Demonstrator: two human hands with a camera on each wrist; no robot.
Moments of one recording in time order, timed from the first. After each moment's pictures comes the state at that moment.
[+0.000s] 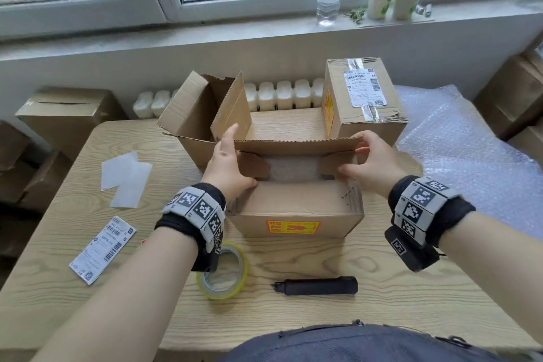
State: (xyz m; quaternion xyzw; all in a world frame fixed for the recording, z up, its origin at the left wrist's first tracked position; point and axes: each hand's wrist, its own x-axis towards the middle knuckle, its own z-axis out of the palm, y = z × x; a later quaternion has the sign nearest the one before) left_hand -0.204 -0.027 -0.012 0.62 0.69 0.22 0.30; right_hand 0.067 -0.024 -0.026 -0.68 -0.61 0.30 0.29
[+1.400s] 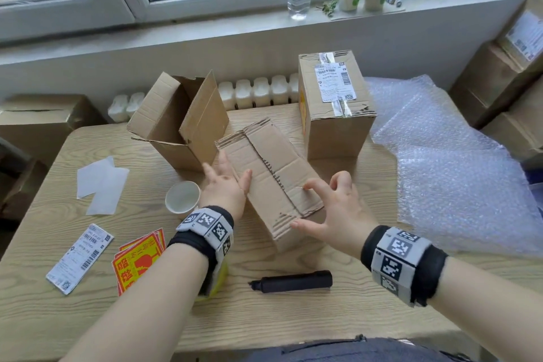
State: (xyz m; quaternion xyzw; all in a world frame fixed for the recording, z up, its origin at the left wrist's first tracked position) left_hand -0.150 -0.042 -0.044 0.59 0.77 0.03 0.25; right_hand 0.058 -0.107 -0.021 -0.65 -0.71 0.26 0.08
